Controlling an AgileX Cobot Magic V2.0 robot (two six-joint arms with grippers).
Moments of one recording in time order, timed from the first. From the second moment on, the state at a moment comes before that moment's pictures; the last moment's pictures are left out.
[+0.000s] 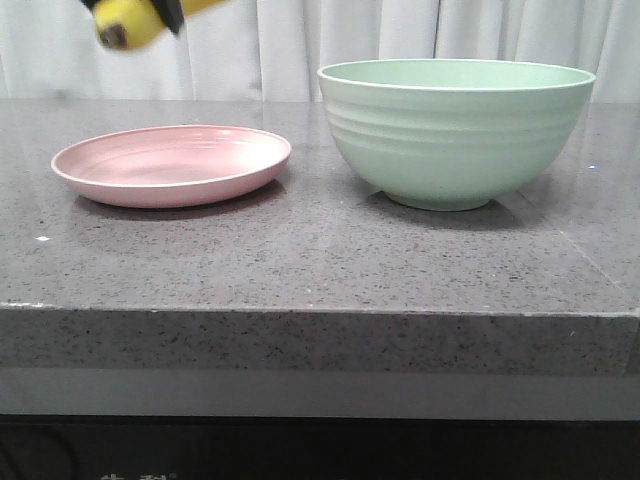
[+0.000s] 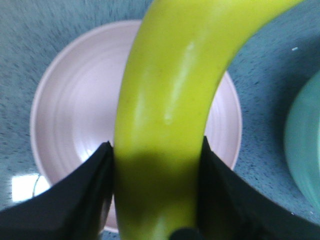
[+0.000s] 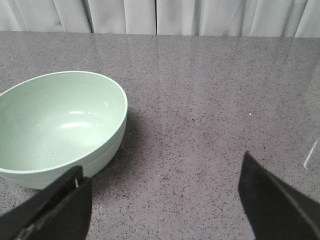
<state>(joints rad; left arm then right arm) -0.37 1.75 -1.89 -0.07 1.24 -0.27 0.01 0.54 -0.72 0.08 0.56 -0.01</state>
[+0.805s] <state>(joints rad) -0.35 1.19 -1.02 -0.99 0.79 0.64 0.01 0.54 -0.72 0.12 0.63 -0.01</state>
